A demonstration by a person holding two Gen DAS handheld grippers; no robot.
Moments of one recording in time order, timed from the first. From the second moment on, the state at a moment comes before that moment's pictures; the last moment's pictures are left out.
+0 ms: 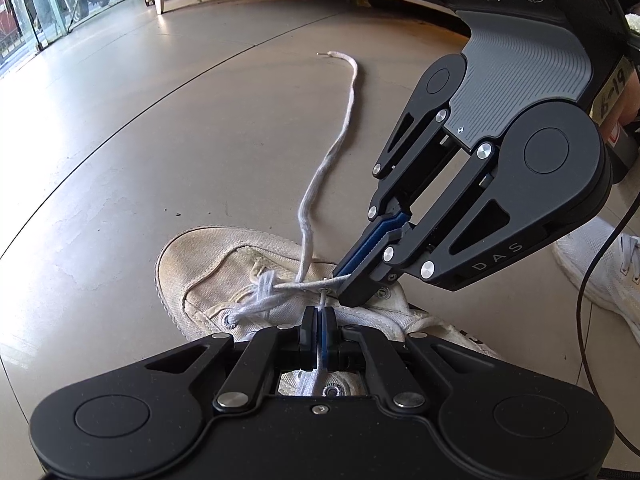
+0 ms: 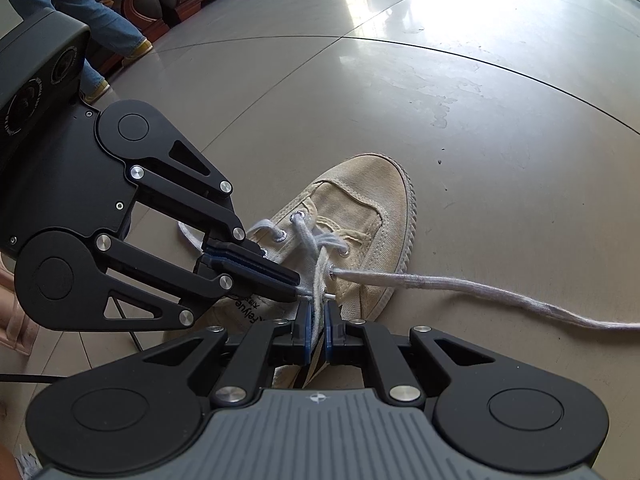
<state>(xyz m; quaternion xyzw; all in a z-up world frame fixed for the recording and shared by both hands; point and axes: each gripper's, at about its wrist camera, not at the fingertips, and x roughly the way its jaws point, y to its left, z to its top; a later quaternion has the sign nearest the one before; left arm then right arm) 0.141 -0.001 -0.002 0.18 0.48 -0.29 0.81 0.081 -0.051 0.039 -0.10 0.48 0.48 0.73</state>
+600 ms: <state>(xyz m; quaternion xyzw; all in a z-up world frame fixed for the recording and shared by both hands) 0.109 0.005 -0.018 0.17 0.45 -0.29 0.83 0.096 -0.071 0.049 -0.09 0.46 0.51 0.73</state>
